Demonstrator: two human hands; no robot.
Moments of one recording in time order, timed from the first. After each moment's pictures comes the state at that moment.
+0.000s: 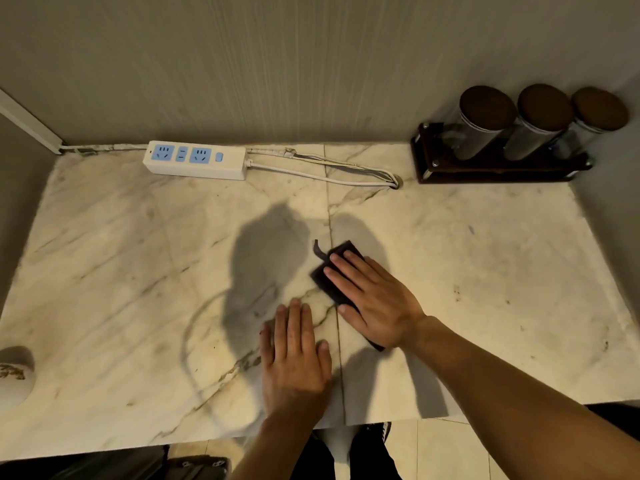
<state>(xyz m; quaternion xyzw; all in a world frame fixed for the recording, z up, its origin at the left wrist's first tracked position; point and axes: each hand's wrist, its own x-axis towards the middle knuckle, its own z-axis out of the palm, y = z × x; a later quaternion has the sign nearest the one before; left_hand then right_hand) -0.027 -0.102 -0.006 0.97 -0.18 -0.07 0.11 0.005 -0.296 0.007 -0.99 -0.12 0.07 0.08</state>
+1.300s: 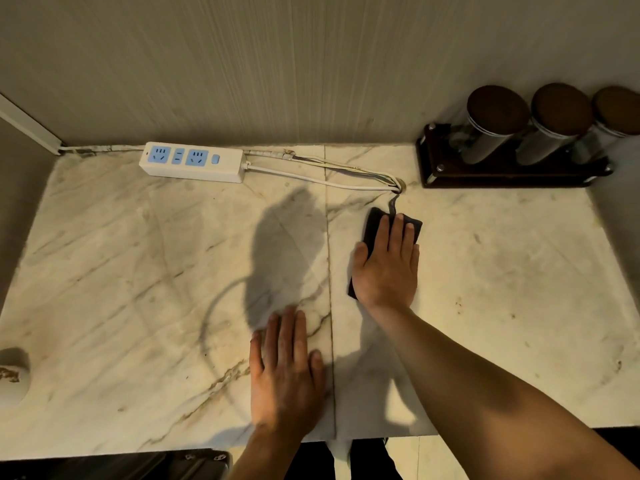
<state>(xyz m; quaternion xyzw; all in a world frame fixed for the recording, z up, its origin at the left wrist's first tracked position) -0.024 -0.105 -0.001 0.98 -0.17 -0.08 0.10 0.059 -0.295 -0.001 -0.93 0.32 0.00 0.15</state>
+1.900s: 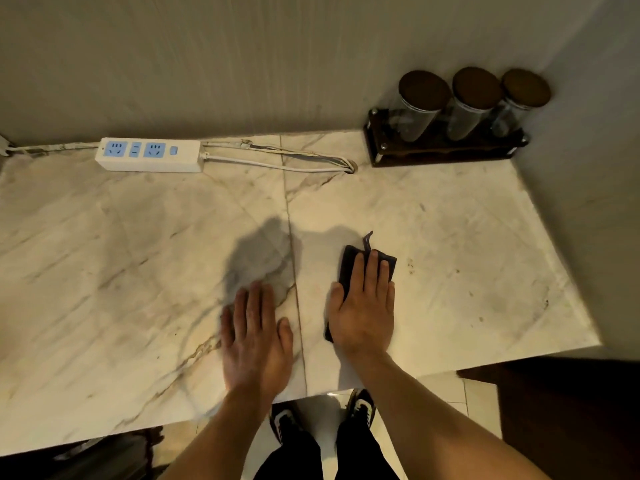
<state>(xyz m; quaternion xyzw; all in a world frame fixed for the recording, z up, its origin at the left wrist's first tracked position) -0.028 -0.103 -0.006 0.98 -0.17 -0.06 0.07 -0.055 -0.257 -0.001 -0.92 0.35 -0.02 0.14</state>
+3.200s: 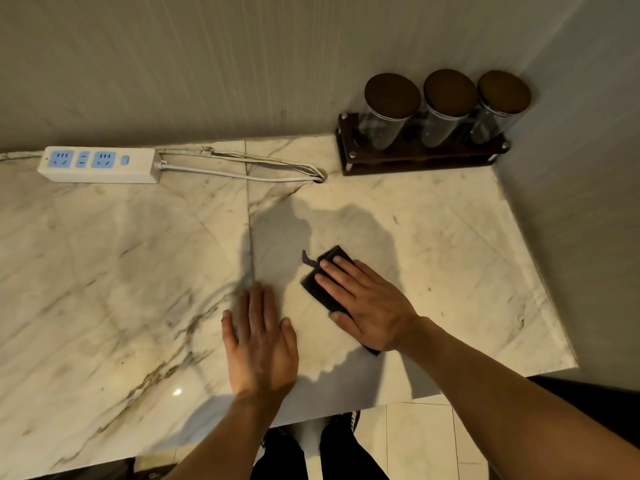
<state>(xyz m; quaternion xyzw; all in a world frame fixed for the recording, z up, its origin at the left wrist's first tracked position) -0.032 -0.183 -0.004 0.98 -0.15 -0.05 0.10 -0.057 -0.397 0.005 -0.99 -0.13 0.06 0.08</state>
